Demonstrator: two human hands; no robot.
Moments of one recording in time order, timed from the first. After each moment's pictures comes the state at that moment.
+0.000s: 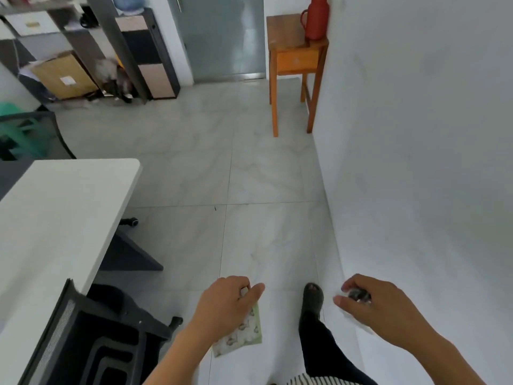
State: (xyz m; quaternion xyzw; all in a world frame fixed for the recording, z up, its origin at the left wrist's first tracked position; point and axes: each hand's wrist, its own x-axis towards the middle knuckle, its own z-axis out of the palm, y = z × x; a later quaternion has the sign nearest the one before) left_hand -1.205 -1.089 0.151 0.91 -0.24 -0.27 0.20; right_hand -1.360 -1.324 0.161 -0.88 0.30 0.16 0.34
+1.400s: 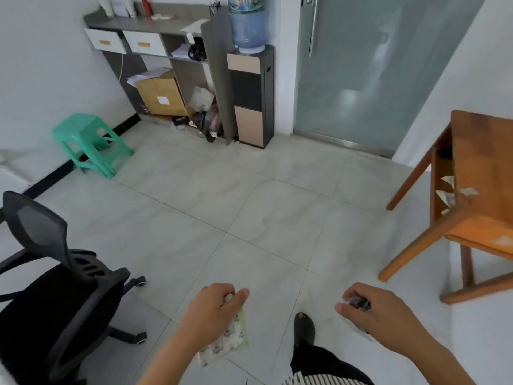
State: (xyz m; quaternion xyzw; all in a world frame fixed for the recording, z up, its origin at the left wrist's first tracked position) left_hand -0.242 -1.253 0.148 0.93 0.02 -0.20 0.32; right_hand -0.273 -1.561 0.151 -0.92 0.10 0.24 0.30
